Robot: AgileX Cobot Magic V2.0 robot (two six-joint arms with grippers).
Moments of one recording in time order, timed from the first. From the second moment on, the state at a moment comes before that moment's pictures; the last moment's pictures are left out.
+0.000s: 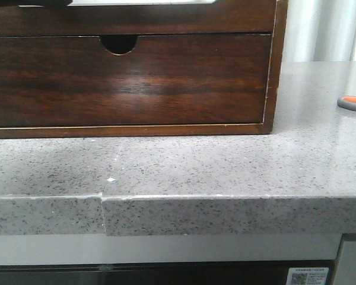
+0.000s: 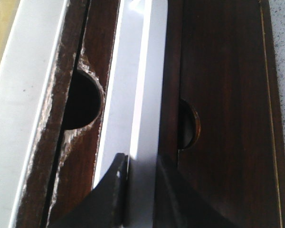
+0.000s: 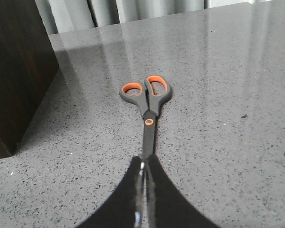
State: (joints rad) left arm -0.44 1.11 -0.69 1.25 -0.28 0.06; right arm -0.10 0.20 -0.19 0.02 0.29 0.09
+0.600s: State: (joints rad) left arm -0.44 0.99 -0.58 1.27 -0.34 0.01; right arm -0.10 0.20 -0.19 0.02 0.29 0.09
